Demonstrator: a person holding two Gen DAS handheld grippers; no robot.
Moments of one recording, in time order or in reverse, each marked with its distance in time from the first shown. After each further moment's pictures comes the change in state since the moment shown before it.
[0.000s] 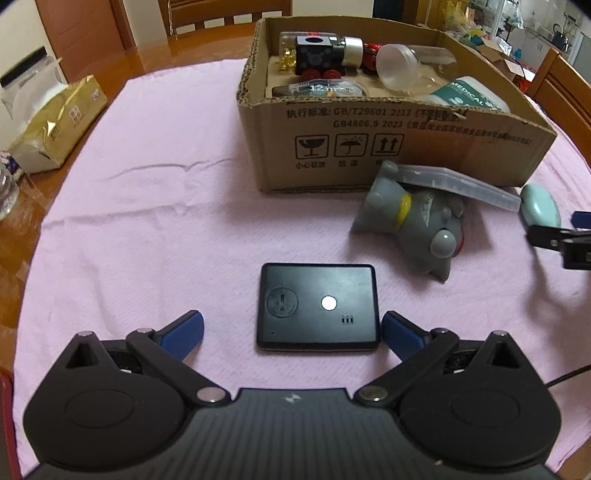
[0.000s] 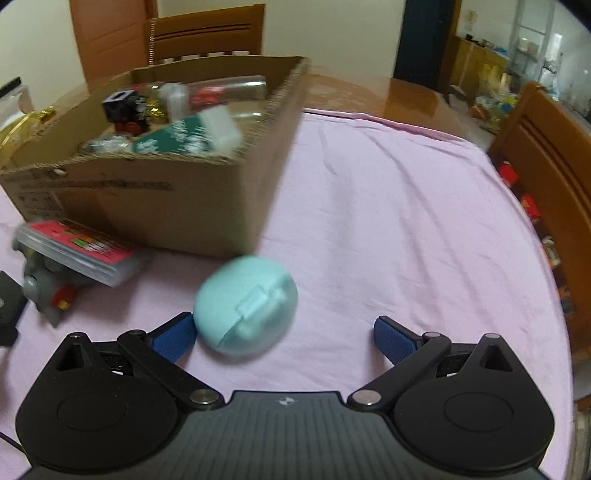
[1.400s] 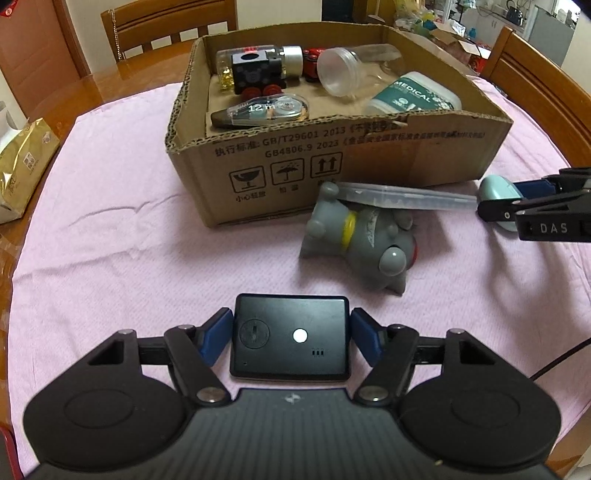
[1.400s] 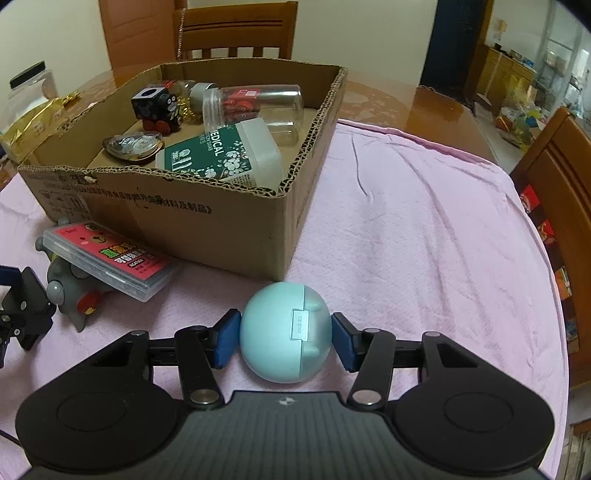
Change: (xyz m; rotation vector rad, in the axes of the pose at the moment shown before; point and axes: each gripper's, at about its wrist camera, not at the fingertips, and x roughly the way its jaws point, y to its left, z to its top) left arm -0.001 -0.015 0.016 0.129 -0.003 -0.095; right arm -0.004 0.015 0.018 -0.084 0.024 0.060
